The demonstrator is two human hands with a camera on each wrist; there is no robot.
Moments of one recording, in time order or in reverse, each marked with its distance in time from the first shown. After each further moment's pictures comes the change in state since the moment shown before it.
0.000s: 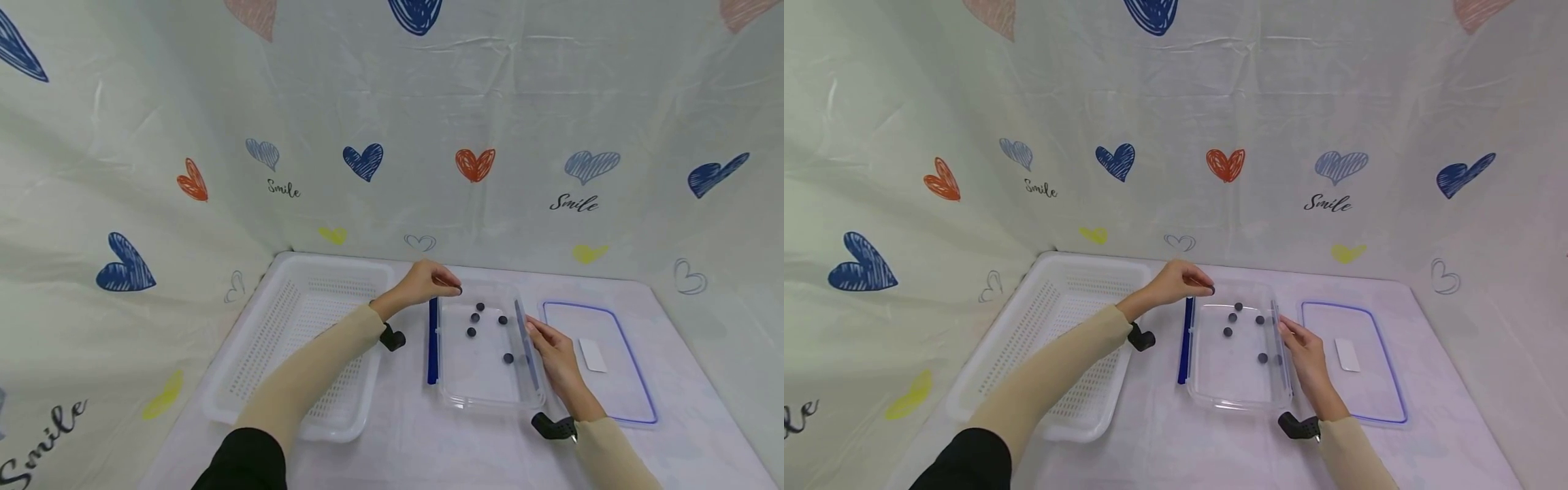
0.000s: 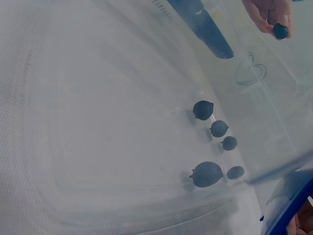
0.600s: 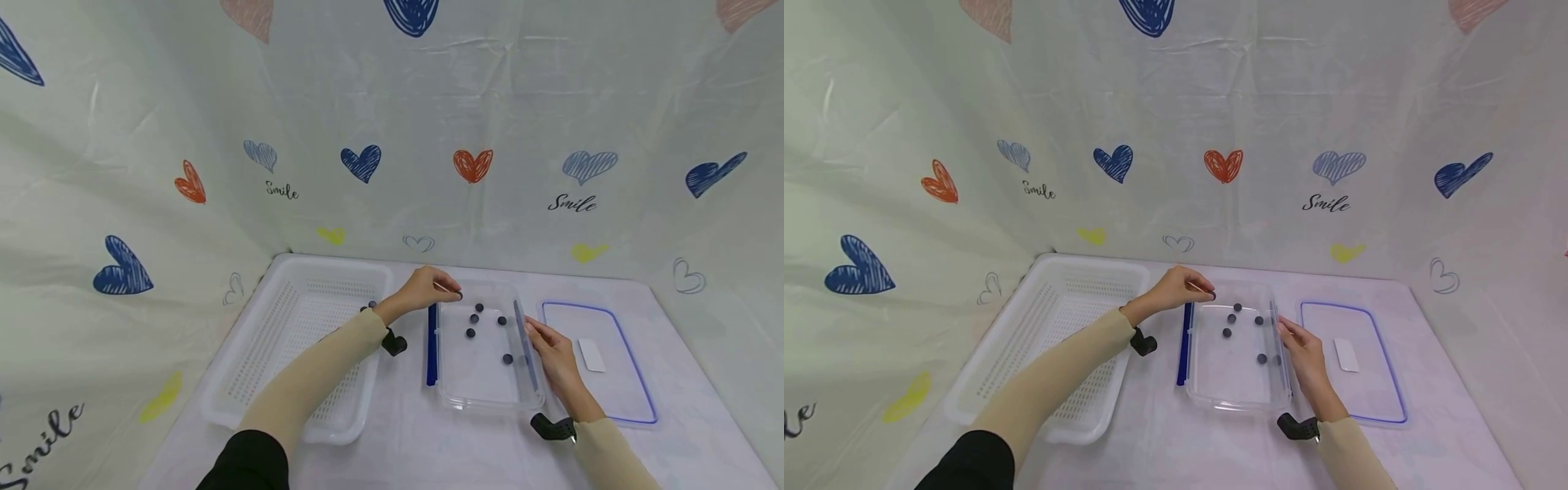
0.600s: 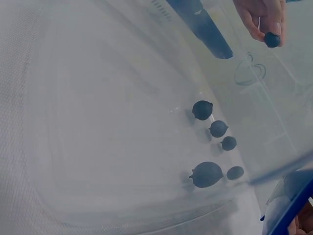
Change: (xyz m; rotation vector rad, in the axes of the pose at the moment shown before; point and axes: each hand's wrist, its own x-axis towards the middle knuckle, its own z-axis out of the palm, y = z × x) left_hand 0.002 -0.008 0.011 0.012 0.004 -0.048; right_hand 0.000 0.000 -0.001 0.034 0.007 -0.008
